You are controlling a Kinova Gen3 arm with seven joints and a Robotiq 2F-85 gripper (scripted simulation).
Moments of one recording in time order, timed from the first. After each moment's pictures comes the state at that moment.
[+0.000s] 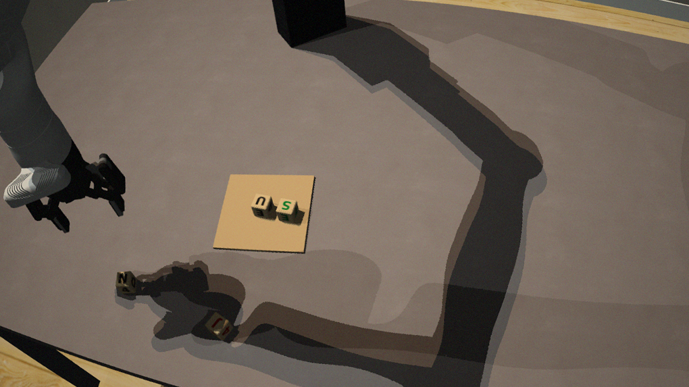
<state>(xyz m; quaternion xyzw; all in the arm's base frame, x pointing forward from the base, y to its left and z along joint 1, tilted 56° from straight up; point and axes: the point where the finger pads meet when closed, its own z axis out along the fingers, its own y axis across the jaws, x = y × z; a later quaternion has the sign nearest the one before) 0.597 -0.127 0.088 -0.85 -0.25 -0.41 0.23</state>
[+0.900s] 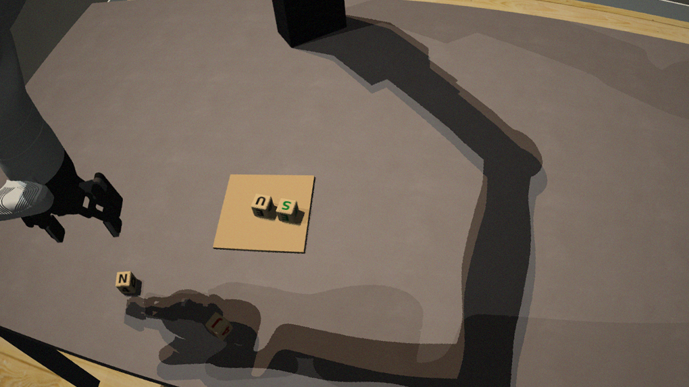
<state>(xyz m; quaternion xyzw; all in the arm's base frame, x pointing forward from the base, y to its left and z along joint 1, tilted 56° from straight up) 0.603 -0.127 0.139 -0.87 -0.17 -0.39 0.26</state>
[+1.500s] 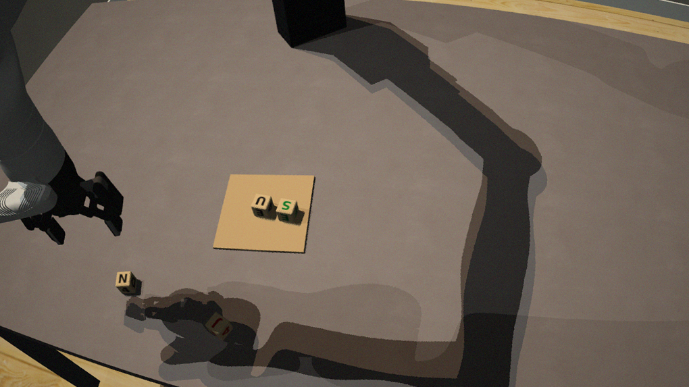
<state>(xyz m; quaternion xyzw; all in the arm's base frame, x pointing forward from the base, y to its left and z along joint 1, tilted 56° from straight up) 0.604 -0.126 0.138 -0.86 -0.19 -0.39 0.25</state>
